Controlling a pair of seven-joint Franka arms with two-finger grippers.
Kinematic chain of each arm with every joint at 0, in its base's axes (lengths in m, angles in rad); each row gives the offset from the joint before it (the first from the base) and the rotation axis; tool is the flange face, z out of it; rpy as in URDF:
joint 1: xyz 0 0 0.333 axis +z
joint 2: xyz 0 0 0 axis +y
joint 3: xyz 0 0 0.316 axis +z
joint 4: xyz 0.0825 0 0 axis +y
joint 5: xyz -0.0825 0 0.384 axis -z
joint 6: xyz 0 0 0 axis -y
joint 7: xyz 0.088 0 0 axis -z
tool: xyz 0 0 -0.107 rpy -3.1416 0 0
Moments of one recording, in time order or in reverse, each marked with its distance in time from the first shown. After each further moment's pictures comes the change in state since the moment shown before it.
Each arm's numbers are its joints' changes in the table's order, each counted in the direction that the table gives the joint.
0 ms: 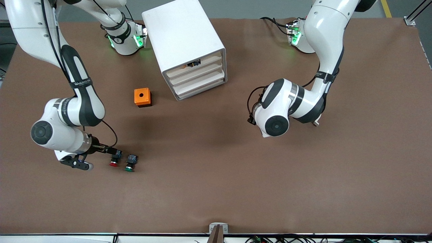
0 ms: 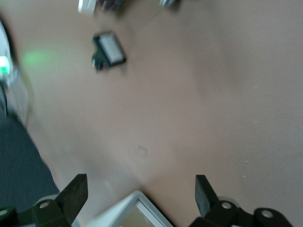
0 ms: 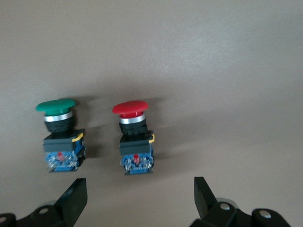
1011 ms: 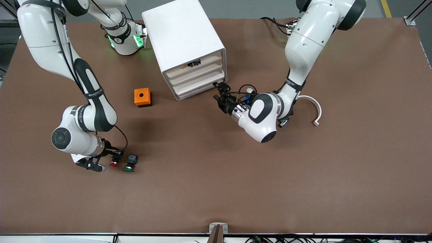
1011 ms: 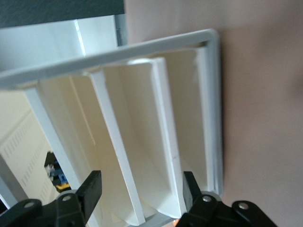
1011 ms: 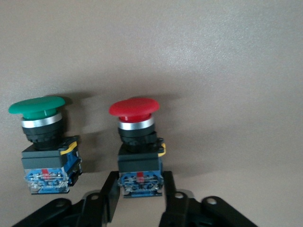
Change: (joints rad) left arm -0.070 0.172 -0.002 -0.004 0.758 -0.003 -0.511; right arm 0.020 0.072 0.000 -0.002 -0.031 0.060 0.004
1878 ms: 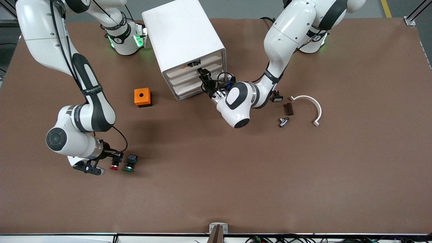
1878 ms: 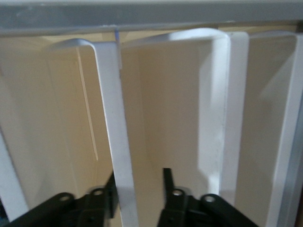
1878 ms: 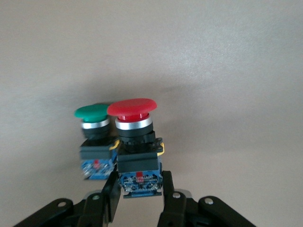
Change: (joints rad) left arm -0.145 0.044 -0.002 -0.005 0.063 -0.001 -0.108; right arm 0.028 -0.043 0.001 -0.107 -0.001 -0.144 0.009
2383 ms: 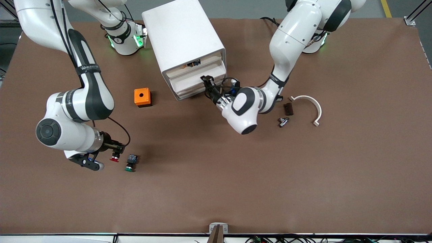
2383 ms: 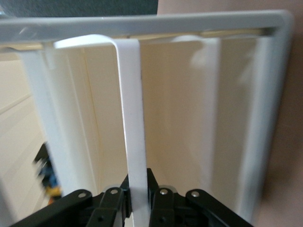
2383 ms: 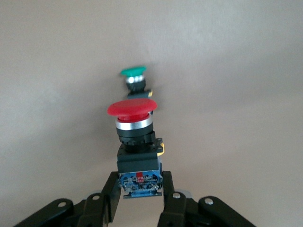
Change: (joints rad) left arm 0.084 0.000 0.028 -0.050 -0.007 -0.042 -0.017; right arm 0.090 -0.117 0.002 -0.069 0.000 -0.263 0.250
